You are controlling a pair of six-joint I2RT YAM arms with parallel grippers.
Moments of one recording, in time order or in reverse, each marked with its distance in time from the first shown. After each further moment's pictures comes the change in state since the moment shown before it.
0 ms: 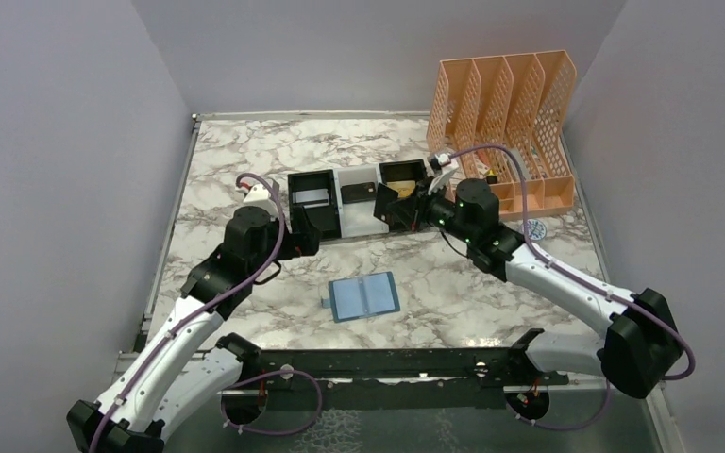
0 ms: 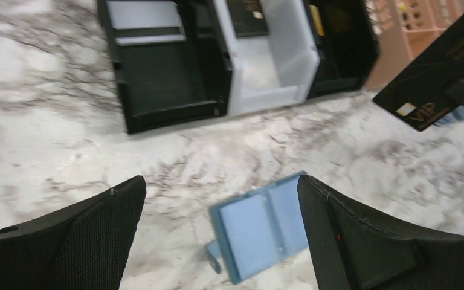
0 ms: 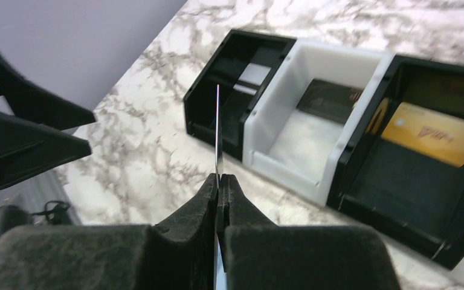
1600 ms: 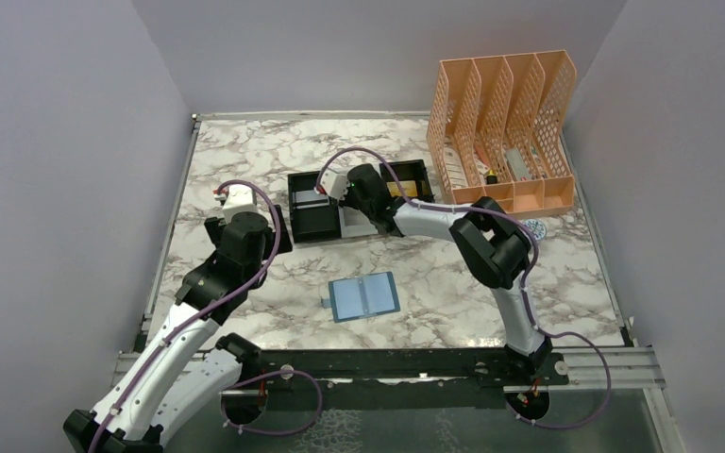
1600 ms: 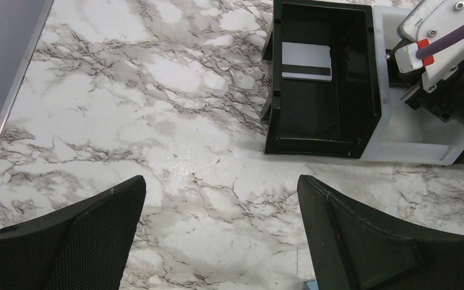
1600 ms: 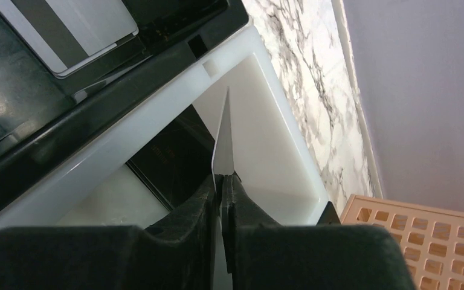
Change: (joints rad) left arm 0.000 -0.036 0.029 -0.147 -0.497 0.115; right arm 0.123 0.973 0.679 -0.018 0.474 -1.167
